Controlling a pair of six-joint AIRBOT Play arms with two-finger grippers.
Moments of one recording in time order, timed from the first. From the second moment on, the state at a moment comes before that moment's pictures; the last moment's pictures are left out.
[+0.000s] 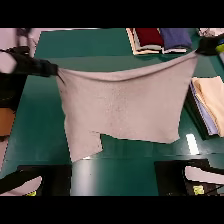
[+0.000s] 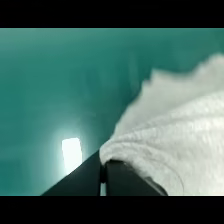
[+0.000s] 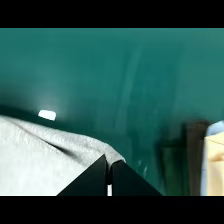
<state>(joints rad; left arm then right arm) -0.20 -1.24 1.32 1.60 -0.95 -1.62 -0.15 -1.38 1.74 -1.33 1.38 1.40</state>
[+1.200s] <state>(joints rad) 0.04 -1.18 0.73 1.07 -0.98 -1.52 -0.18 -1.26 1.32 -1.04 1.32 1.28</state>
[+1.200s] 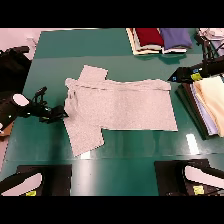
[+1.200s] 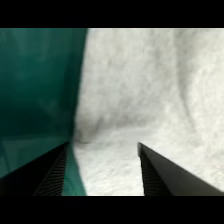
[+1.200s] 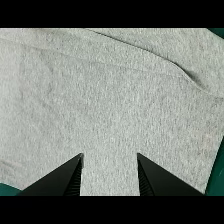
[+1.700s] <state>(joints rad) -0.04 -1.17 0.76 1.06 -0.98 -1.49 -0.24 -1.22 1.24 -1.05 1.36 1.27</state>
